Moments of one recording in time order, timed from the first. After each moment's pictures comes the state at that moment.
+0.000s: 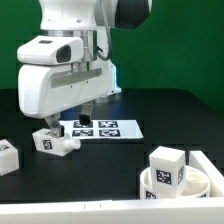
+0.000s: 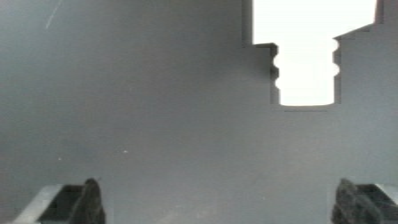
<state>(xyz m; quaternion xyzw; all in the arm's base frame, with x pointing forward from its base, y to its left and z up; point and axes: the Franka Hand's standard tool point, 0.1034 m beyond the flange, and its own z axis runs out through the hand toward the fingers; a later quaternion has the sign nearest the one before) 0.490 -0.065 0.062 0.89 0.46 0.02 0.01</state>
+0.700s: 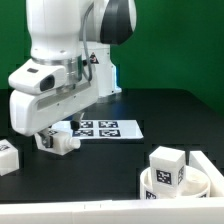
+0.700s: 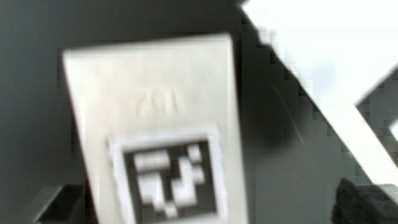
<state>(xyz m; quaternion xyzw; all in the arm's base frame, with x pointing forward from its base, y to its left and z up) 0.408 -0.095 0.011 0.91 0.42 -0.05 -0.03</state>
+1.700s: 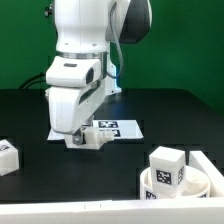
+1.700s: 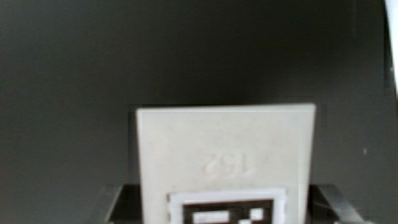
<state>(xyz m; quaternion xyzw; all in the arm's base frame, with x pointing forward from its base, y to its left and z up) 0.441 -0.051 0.026 0.81 0.59 -0.01 0.00</state>
